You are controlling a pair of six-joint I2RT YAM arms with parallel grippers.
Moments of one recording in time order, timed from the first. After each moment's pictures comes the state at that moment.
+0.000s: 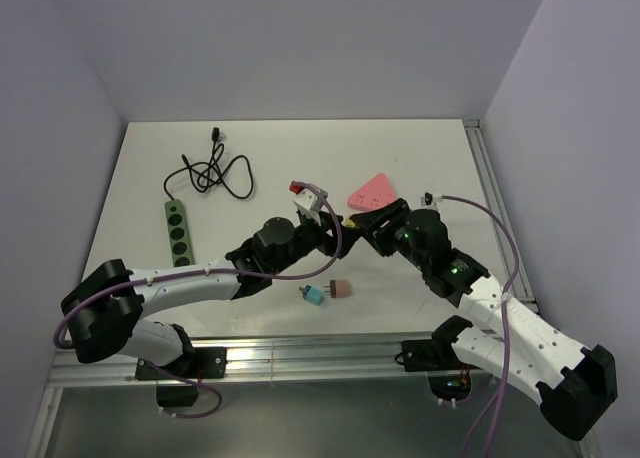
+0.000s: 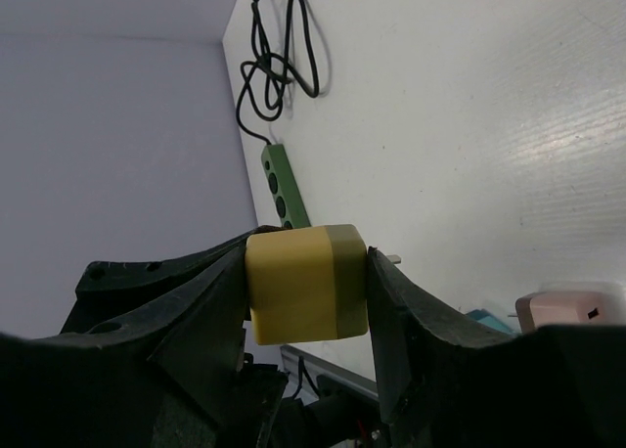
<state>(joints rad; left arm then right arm) -1.03 1.40 0.75 0.61 -0.12 -0.42 0.60 0.81 0.59 -0.19 0.10 1.35</state>
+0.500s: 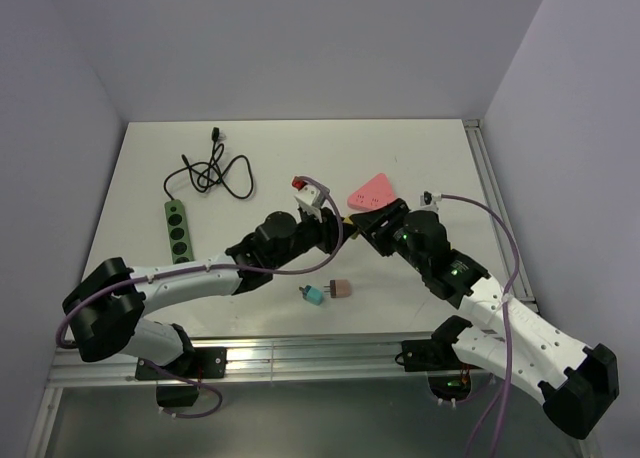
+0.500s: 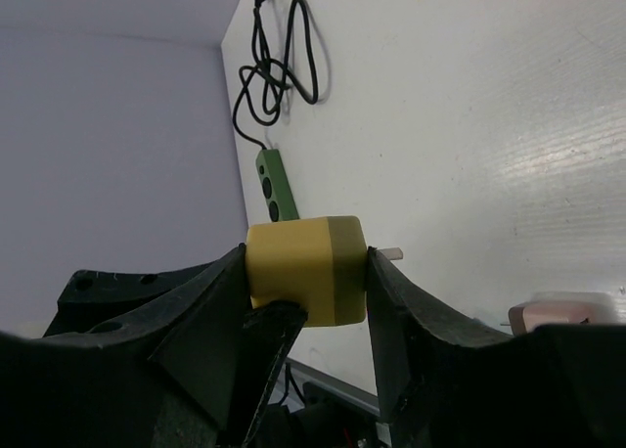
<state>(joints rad) -1.01 1.41 0.78 0.55 -0.09 -0.44 0.64 0.80 0.60 -0.19 0.14 1.31</state>
